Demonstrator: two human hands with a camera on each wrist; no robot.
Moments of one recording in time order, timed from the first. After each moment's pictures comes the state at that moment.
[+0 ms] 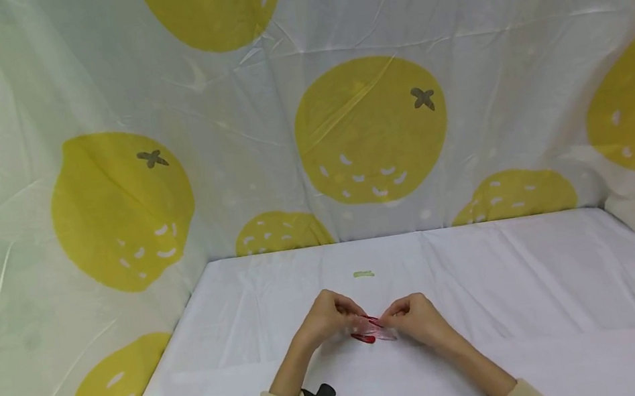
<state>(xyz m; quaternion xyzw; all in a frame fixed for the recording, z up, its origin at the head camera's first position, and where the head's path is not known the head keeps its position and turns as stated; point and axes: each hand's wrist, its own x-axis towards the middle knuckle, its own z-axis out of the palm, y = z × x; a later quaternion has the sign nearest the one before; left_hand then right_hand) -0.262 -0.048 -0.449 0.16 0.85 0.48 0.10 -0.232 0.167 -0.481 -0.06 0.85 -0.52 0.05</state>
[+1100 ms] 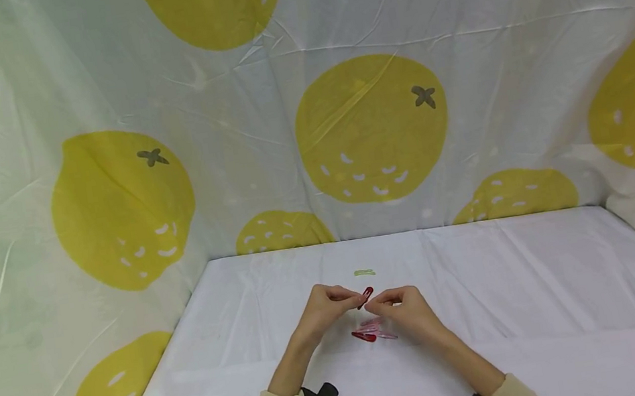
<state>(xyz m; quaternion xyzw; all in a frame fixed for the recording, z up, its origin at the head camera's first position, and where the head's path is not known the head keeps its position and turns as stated) -0.264 -0.048 -0.448 0.13 0.80 0.59 0.07 -0.236 0.149 -0.468 -0.03 0.82 -0.57 0.03</state>
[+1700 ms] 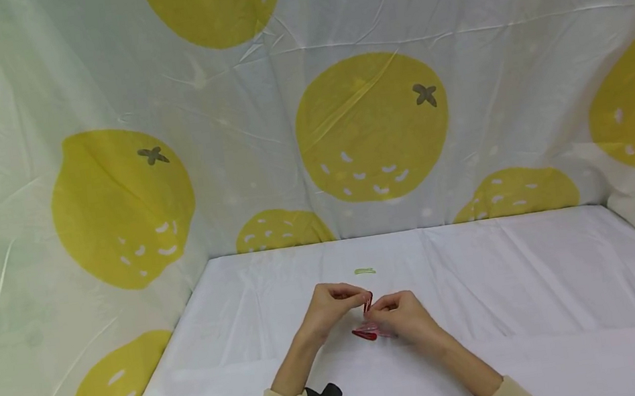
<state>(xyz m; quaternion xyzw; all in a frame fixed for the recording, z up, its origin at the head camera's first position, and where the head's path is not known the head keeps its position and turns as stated) -0.263 -0.042 -0.448 0.12 0.77 0.62 0.07 -0.230 0.144 -0.471 -0.04 0.79 -0.60 0.08</state>
